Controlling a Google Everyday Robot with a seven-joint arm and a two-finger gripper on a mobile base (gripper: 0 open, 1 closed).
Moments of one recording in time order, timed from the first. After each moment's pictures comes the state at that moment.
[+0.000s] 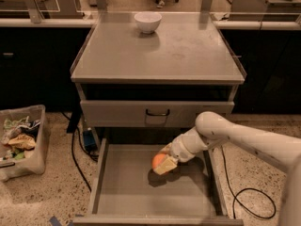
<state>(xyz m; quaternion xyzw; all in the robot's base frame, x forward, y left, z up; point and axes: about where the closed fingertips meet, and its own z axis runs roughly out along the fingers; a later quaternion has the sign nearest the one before) 0.553 -0.051 0.518 -0.55 0.76 0.29 0.20</state>
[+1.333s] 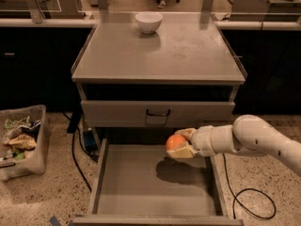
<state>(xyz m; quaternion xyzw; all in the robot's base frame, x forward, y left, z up) 0.561 -0.106 0.628 -0.48 0.75 0.24 0.39</state>
